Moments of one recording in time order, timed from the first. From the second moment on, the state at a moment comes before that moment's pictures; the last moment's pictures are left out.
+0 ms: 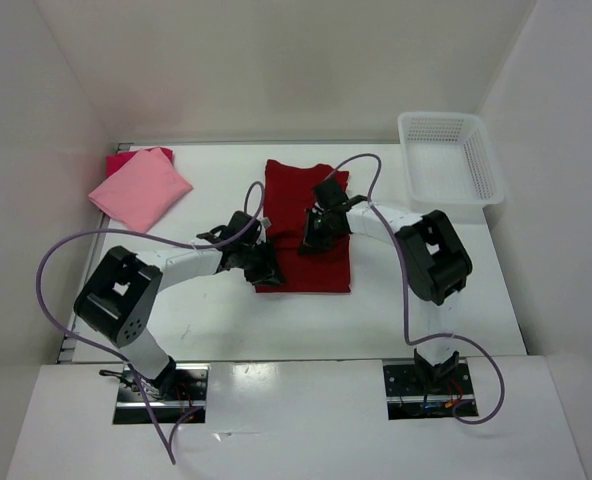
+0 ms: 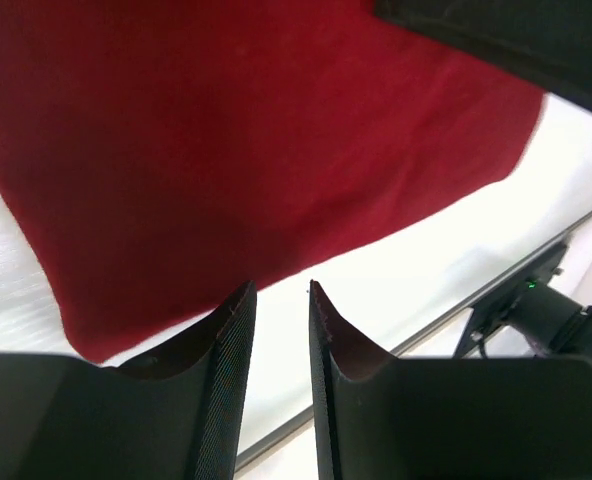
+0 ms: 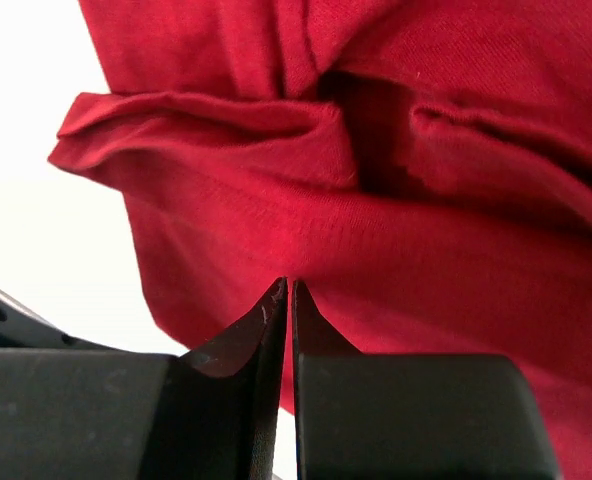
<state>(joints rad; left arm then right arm) -0.53 1.63 0.89 -0.24 0.38 -0.74 0.53 1.94 1.30 -0.39 -0.30 0.69</state>
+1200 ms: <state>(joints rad) -0.34 1.40 0.69 -0.31 0.32 -0.77 0.48 1.48 0.89 -0.39 -0.19 0.76</state>
